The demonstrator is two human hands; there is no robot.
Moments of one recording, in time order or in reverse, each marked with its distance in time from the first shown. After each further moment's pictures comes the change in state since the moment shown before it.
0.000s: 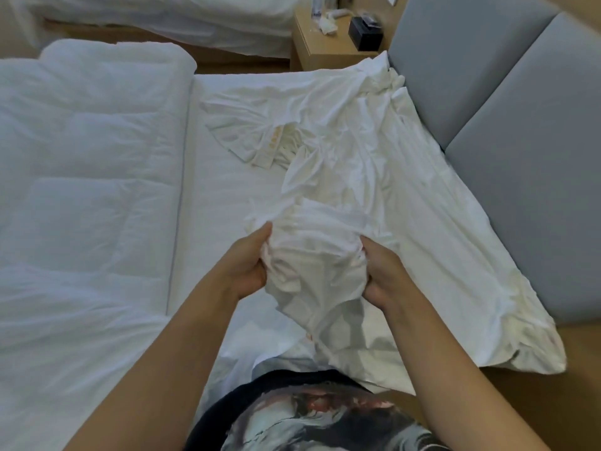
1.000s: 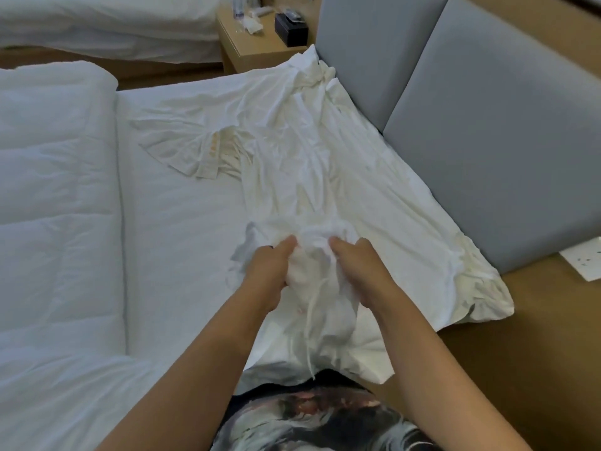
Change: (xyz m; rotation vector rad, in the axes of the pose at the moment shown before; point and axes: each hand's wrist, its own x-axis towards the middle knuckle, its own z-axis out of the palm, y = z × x) left_hand 0.023 -0.056 0.086 0.383 0.155 0.013; right_hand -0.037 -0.019 -0.029 -0.503 0.444 -0.115
